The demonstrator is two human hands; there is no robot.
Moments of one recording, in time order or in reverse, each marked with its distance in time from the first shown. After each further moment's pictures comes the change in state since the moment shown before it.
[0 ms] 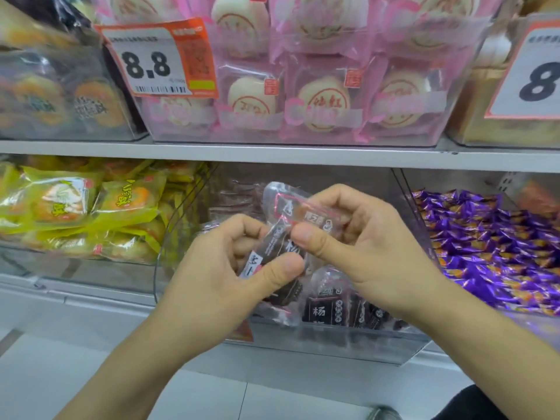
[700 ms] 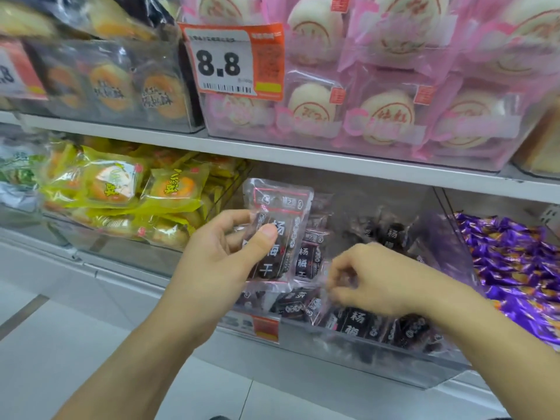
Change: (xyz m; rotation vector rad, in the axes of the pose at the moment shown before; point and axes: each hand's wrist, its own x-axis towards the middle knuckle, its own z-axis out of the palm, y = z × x) left_hand -0.003 -0.015 -0.025 -0.219 0.265 -0.194; right_hand 0.034 0.032 -0.006 -1.157 -0.563 0.301
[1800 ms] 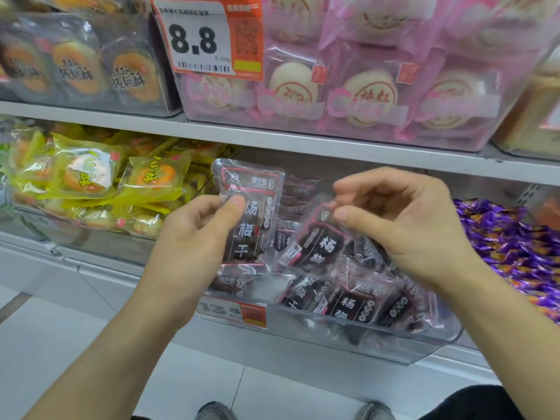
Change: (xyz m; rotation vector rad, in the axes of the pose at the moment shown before) left_hand 0.008 -0.001 -0.001 0.111 0.157 0.016; right_hand -0.029 -0.004 -0.020 1.019 0.689 -0.324
